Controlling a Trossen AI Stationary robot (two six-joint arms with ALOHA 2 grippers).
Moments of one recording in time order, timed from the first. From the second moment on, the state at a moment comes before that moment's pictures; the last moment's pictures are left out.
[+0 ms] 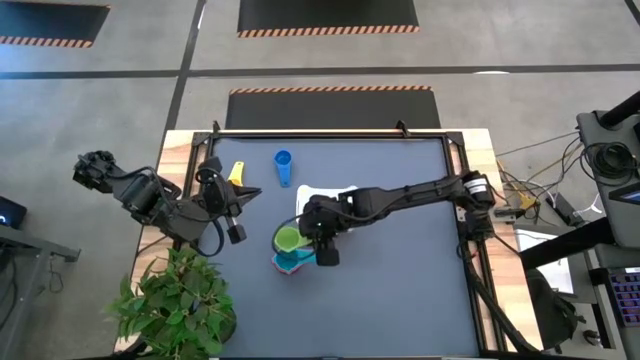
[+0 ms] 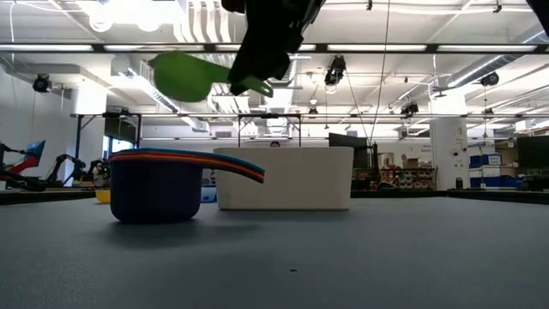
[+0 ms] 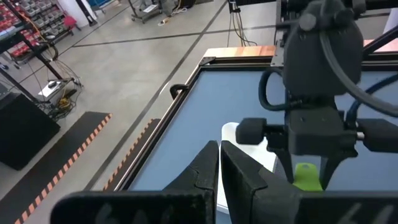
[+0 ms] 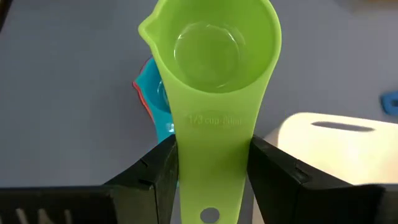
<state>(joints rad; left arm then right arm) -0.50 1.12 1.39 -0.93 -0.91 -0.29 0.10 1.96 1.73 -0.67 -0.06 -0.02</state>
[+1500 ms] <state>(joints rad) -0.50 1.12 1.39 -0.93 -0.91 -0.29 0.15 2.09 1.73 -0.61 -0.05 -0.04</state>
